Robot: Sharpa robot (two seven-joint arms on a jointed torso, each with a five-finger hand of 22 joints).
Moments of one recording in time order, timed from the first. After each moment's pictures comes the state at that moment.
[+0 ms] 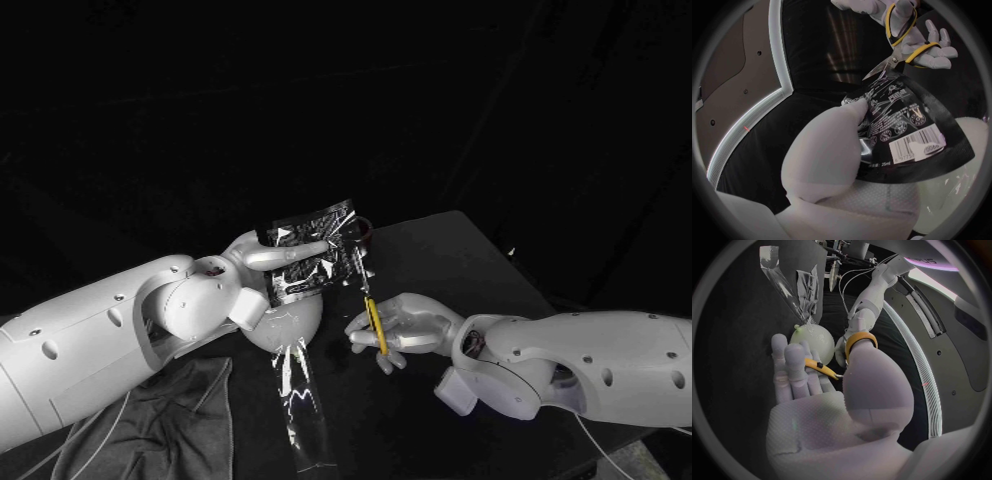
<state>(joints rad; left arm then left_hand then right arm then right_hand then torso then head) 1.25 -0.49 -0.04 1.31 -0.06 0.03 0.02 1.58 -0.05 0.49 0.18 0.04 0.97 0.16 0.37 0.31 1.30 0.10 0.10 0.07 1.19 0.06 0.23 0.27 0.17 1.16 0.15 0.24 0.09 1.04 -1.19 -0.18 1.96 -0.46 -0.42 0.16 1.18 -0.20 -0.21 0.30 0.05 0.71 0.19 0.22 0.47 1.04 0.17 0.06 0.31 1.11 0.09 1.23 0.64 0.16 0.92 0.18 0.72 1.11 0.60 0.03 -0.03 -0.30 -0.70</state>
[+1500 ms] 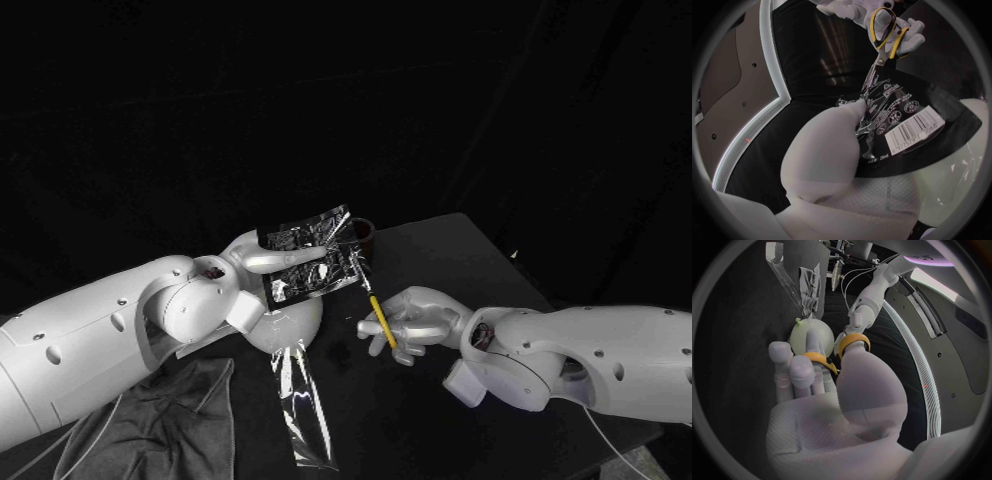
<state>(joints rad) 1.25 -0.50 -0.04 1.30 -0.17 0.04 0.03 1.54 -0.06 0.51 0.16 0.05 0.96 0.15 0.39 0.31 1.33 0.09 0.11 0.07 1.22 0.05 0.24 0.28 0.17 1.19 0.14 0.25 0.09 1.07 -1.22 -0.18 1.96 -0.47 -0.40 0.14 1.24 -0.01 -0.26 0.29 0.05 0.94 0.14 0.31 0.49 1.33 0.07 0.16 0.27 1.27 0.00 1.35 0.79 0.16 1.09 0.11 0.94 1.23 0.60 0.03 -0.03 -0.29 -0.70</state>
